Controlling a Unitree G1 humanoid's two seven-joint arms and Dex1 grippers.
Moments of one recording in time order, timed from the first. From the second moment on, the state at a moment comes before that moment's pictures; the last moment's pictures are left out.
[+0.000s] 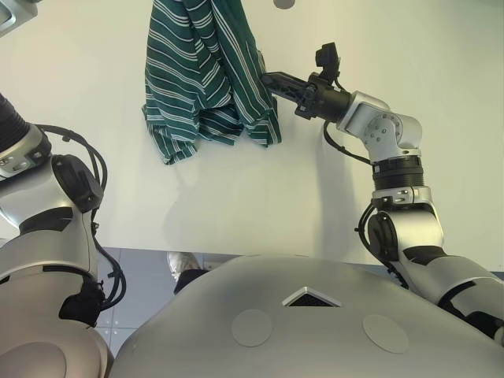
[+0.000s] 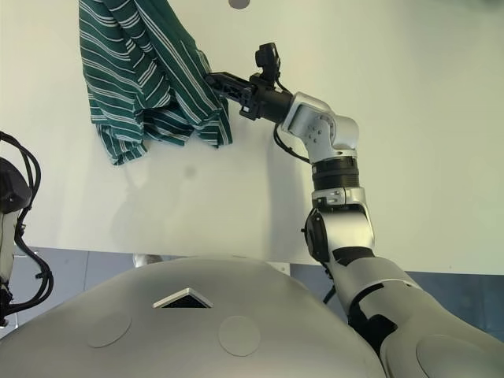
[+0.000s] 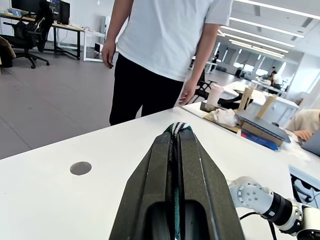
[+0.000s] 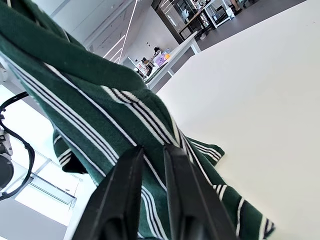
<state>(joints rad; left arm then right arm) -0.74 0.64 0.36 -0.08 -0.94 1.22 -0.74 -0.43 -0.14 -0.01 0.36 0.60 0.70 0.91</state>
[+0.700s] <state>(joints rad) -0.70 0.66 0.34 -0.13 -1.01 1.19 -0.70 -0.50 -0.12 -0.02 0.42 0.61 0.74 1.04</state>
